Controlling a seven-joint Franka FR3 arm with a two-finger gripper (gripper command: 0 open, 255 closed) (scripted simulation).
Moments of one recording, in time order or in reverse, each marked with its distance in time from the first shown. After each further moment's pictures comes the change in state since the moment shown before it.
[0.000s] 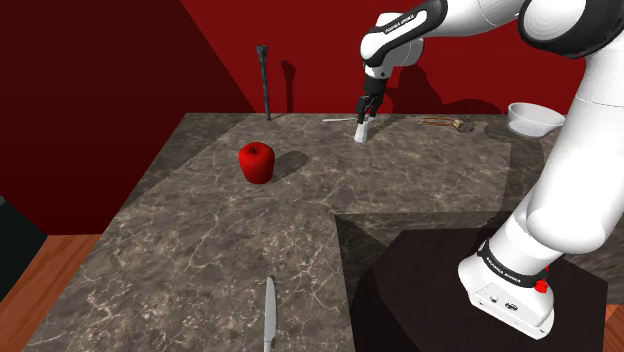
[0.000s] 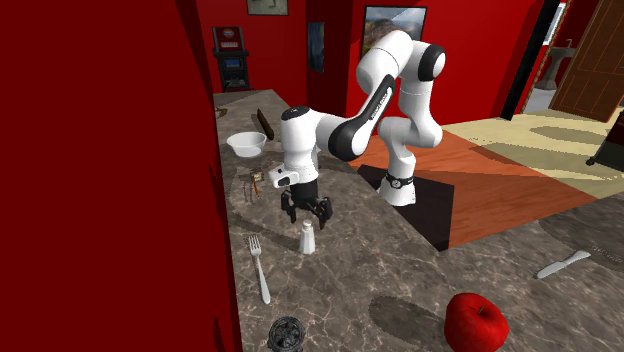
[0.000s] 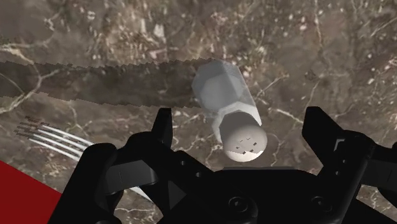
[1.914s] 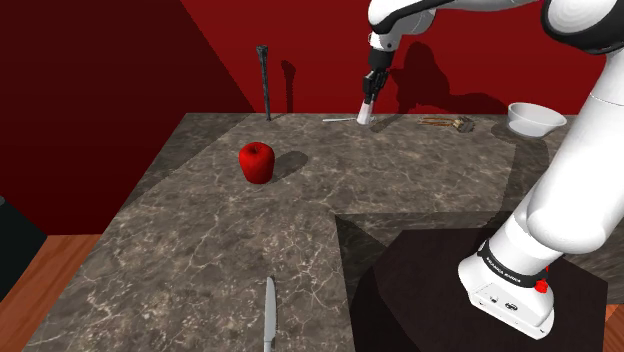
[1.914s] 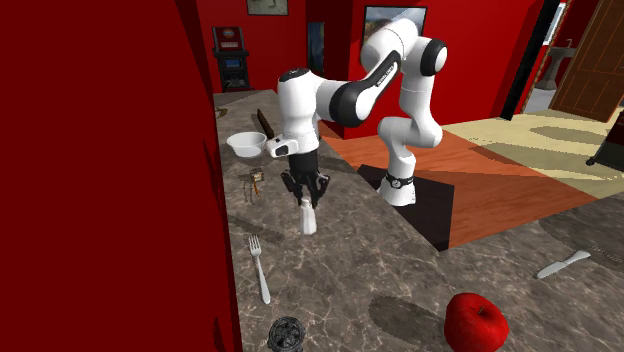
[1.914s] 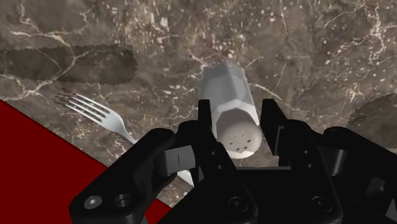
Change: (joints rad) arm 0.004 -0.081 -0.010 0.117 -0.042 -0.191 0.037
